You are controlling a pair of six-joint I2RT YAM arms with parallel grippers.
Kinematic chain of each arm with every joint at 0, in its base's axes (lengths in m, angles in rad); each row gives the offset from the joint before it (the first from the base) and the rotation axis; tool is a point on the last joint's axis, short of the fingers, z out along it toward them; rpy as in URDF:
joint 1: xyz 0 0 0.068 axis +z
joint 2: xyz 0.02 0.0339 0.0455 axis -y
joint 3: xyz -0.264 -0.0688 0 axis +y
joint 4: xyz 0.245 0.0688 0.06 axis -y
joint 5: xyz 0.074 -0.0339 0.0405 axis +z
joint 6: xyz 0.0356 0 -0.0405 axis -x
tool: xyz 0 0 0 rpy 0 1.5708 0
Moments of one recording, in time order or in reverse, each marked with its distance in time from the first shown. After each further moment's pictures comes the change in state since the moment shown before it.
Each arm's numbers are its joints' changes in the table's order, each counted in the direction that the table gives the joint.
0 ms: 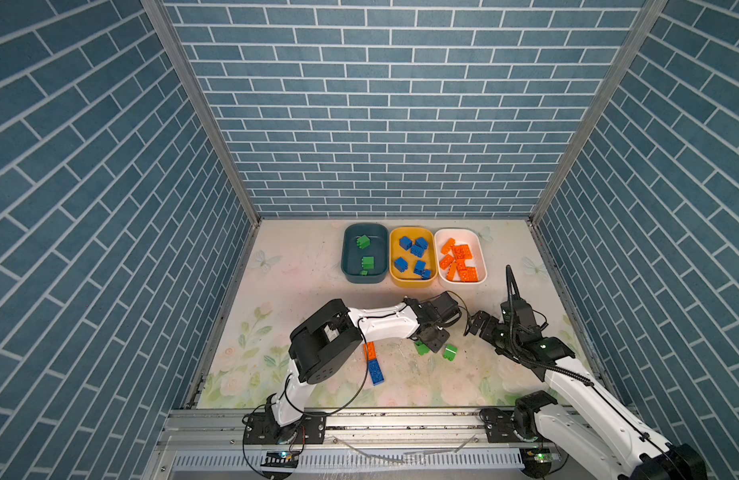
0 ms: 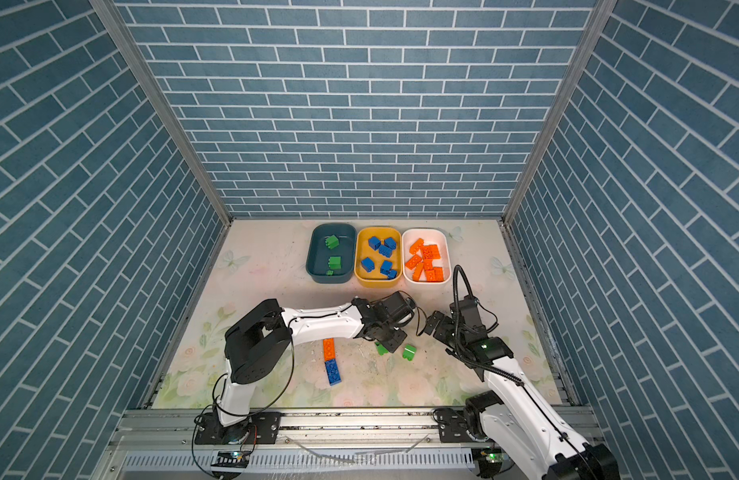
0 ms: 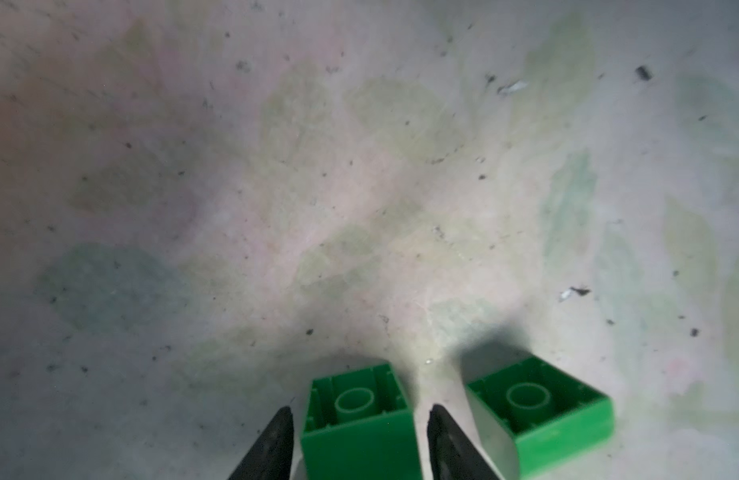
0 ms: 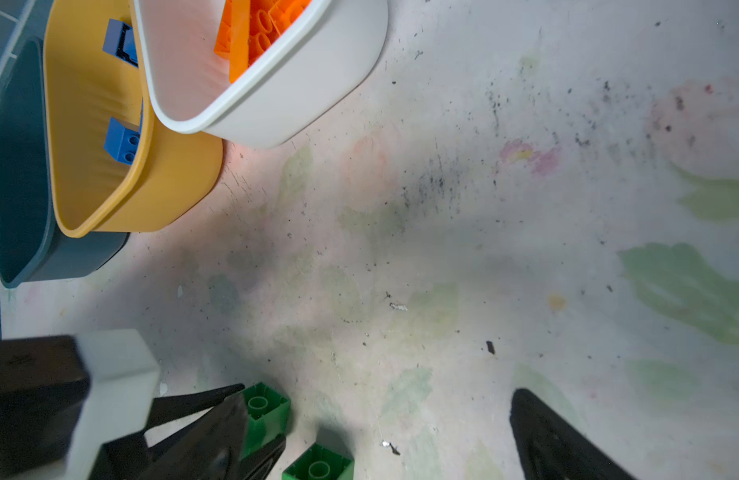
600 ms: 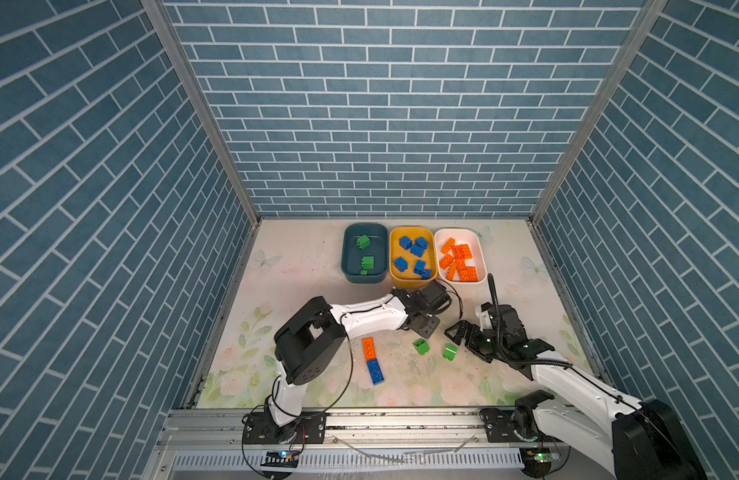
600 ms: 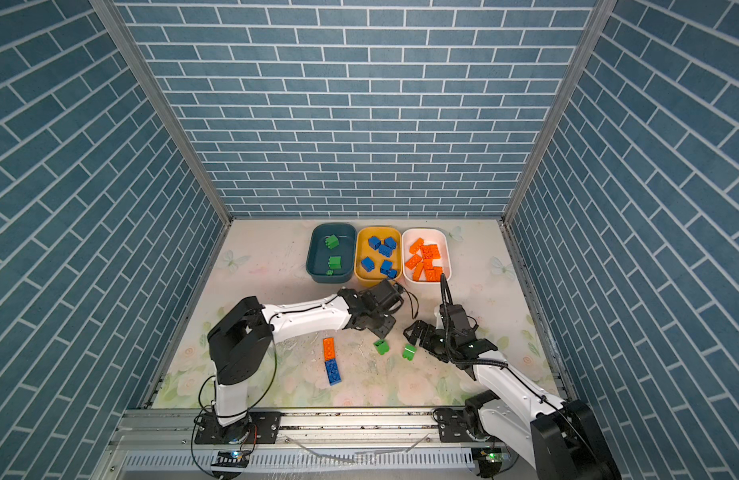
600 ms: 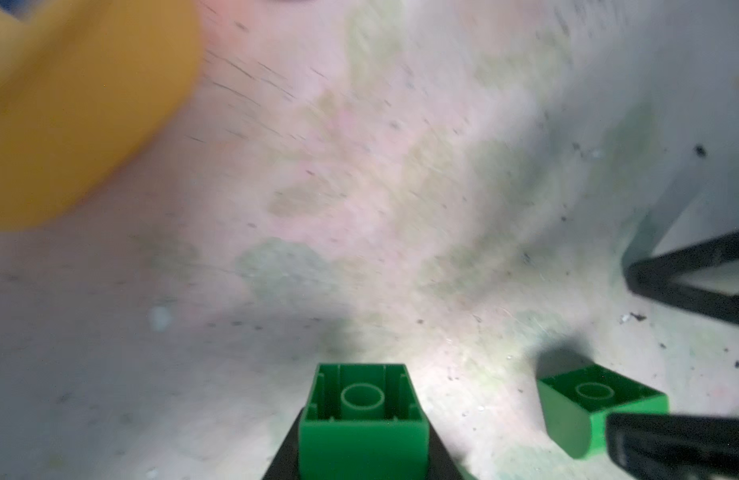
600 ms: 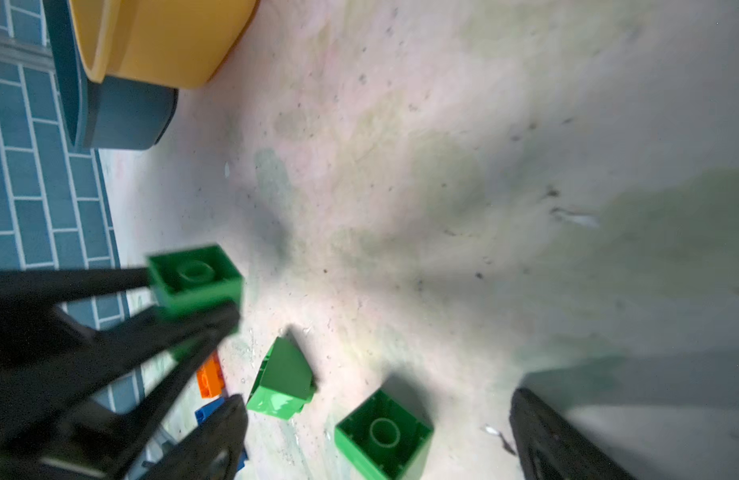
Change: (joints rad) left arm 0.108 0.141 0.033 -0.018 0.093 -0.006; right arm 0.078 -0.194 0.122 0.317 0.341 -0.045
